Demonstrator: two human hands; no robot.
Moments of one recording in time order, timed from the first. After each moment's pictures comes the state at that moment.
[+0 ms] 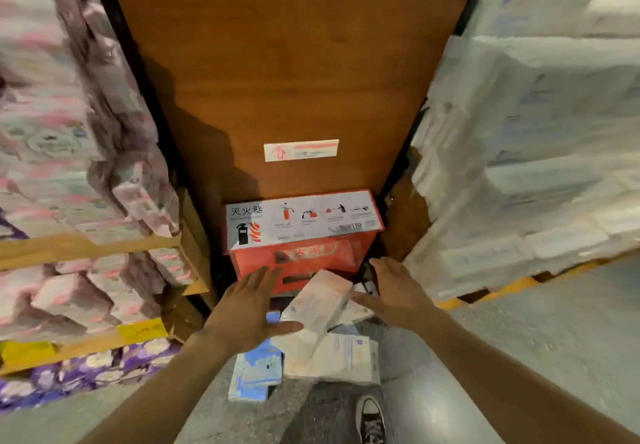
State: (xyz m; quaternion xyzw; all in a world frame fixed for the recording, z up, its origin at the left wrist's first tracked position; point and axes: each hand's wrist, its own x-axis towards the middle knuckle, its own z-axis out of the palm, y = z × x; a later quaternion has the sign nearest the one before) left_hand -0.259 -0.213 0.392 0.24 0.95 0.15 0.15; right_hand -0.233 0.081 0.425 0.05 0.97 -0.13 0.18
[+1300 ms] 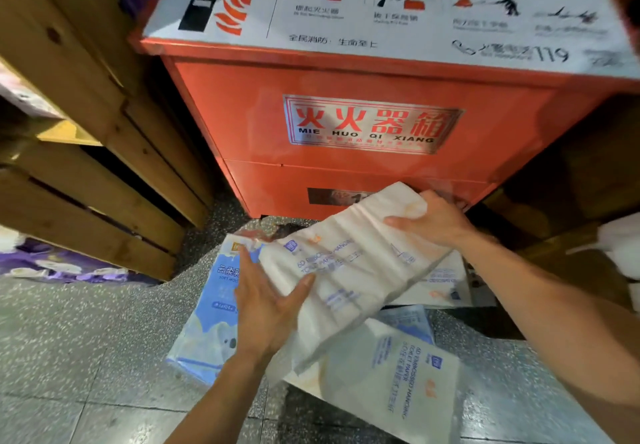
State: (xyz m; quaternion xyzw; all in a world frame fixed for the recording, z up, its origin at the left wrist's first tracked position) left_hand -0.308 -0.094 -0.193 -0.28 0.81 0.50 0.04; right_hand -0.493 0.174 -0.180 0.06 0.94 -0.23 0.25
